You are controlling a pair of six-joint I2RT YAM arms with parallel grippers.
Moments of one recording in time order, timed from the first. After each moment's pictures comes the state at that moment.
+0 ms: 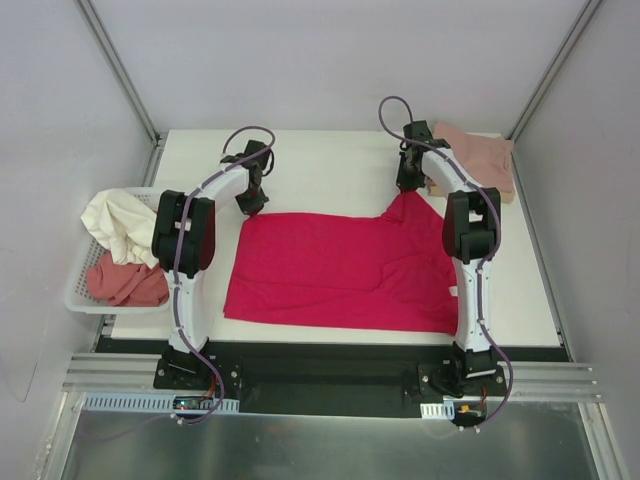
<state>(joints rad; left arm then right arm) -0.26 2.13 1.63 -0.75 -0.30 -0.71 0.20 2.41 2.10 -0.78 0.11 0.33</state>
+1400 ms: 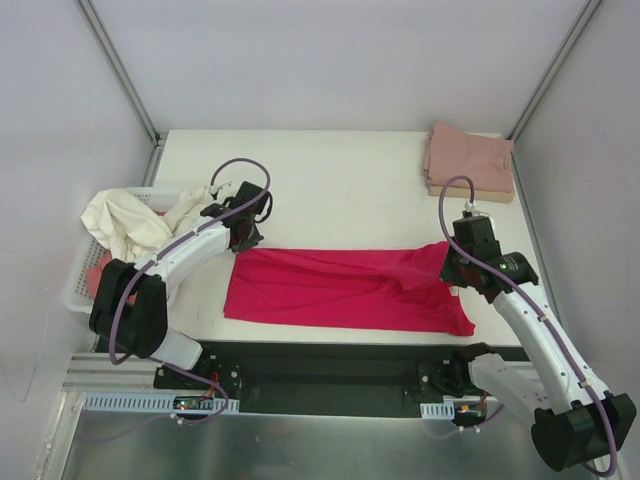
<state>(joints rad) -0.43 1.48 1.03 -0.69 -0.41 -0.82 0.31 0.91 0.87 -0.93 0.20 0.51</state>
